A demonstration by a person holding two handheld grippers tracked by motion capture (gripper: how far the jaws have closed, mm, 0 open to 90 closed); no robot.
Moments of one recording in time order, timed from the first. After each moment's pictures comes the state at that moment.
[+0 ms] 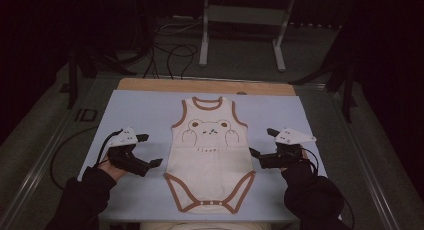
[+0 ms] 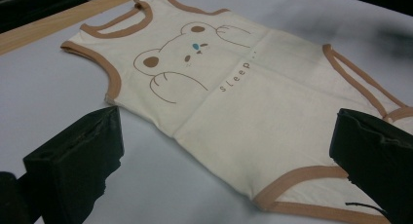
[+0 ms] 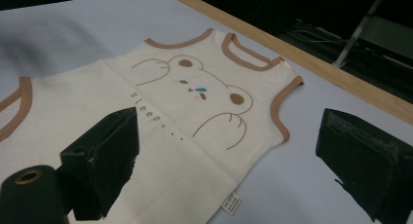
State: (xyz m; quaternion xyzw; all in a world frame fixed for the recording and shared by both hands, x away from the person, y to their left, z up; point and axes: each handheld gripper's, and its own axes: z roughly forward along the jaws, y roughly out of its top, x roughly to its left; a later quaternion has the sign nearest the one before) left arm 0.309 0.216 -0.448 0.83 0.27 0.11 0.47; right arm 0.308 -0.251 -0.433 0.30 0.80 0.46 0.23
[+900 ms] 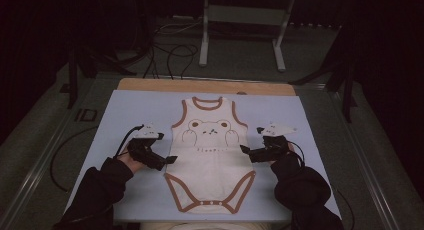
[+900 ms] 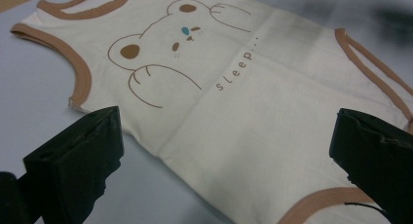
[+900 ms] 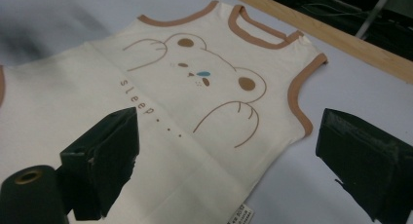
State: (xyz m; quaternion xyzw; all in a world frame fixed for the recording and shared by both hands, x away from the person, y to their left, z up) left arm 0.340 0.176 -0.467 0.86 0.27 0.07 0.43; right arm 0.342 -0.232 -0.459 0.31 0.82 0.44 0.20
